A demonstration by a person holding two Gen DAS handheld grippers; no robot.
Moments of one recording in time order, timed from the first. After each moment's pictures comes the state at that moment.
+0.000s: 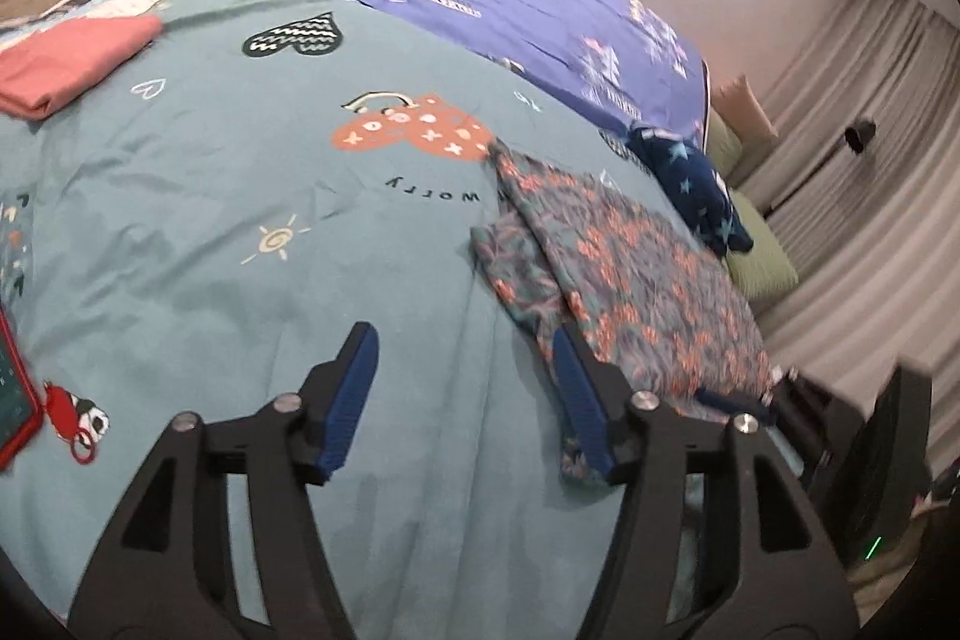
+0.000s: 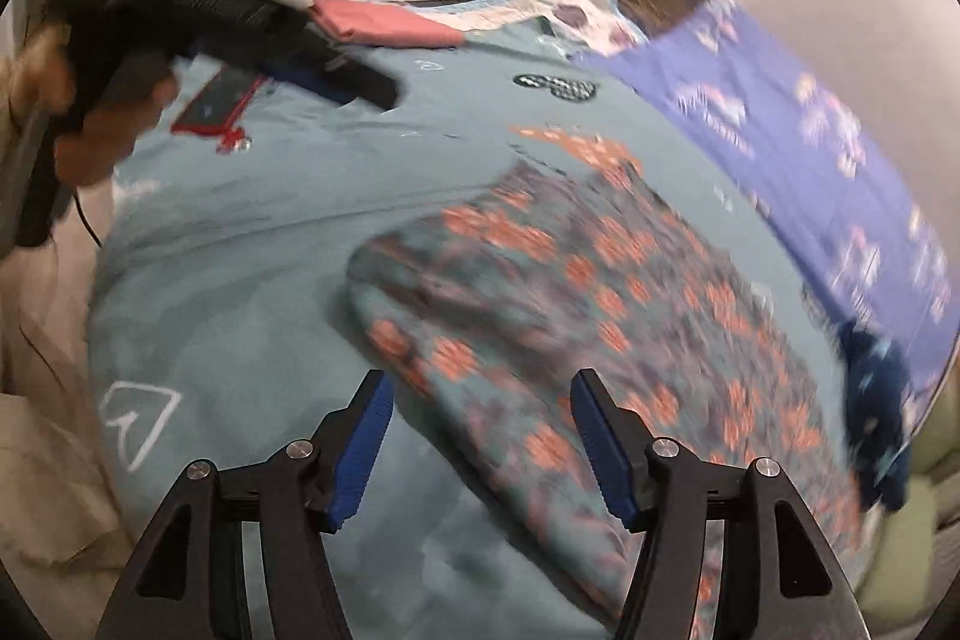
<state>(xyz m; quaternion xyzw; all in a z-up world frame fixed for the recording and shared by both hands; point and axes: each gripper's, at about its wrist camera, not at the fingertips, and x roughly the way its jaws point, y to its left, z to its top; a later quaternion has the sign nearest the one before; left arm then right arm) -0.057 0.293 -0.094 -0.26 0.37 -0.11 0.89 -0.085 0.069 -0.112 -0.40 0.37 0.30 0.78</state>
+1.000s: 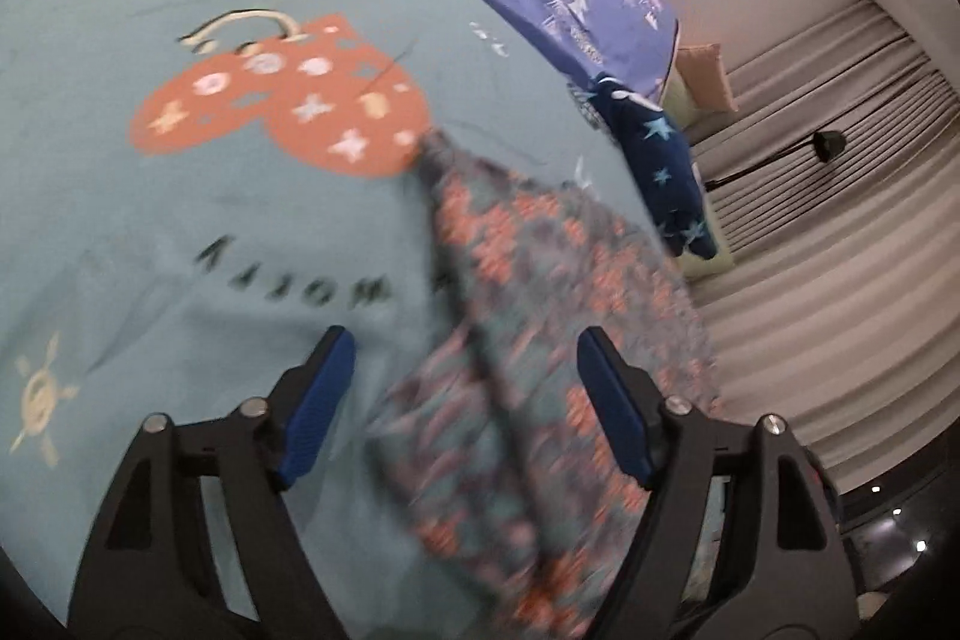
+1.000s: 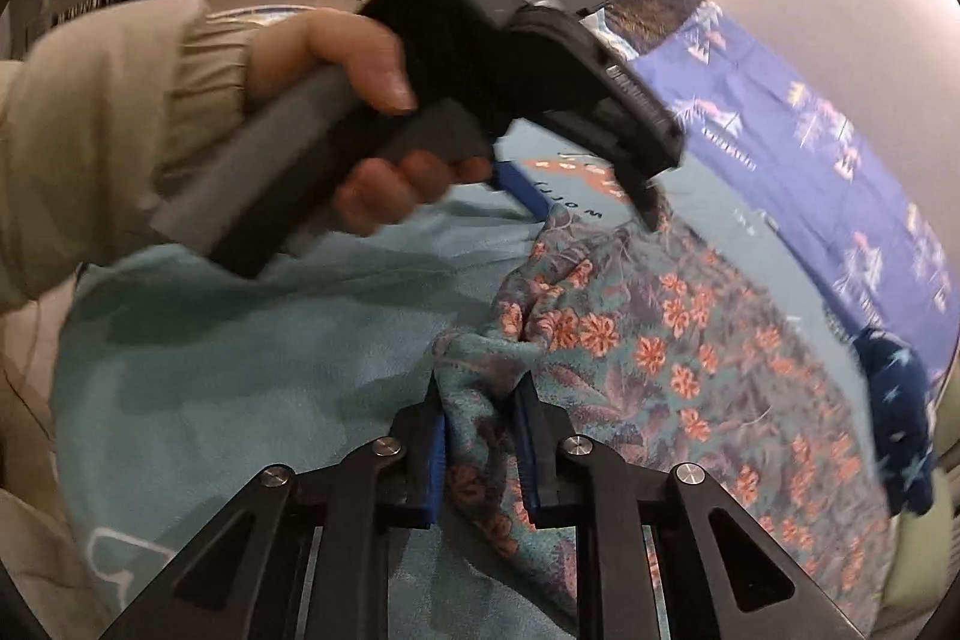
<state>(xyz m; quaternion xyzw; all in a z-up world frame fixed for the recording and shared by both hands) 0.124 0.252 -0.133 -0.32 0.45 -0.24 0.80 -0.054 0.106 -0.146 -0.35 0.36 0.30 0.81</state>
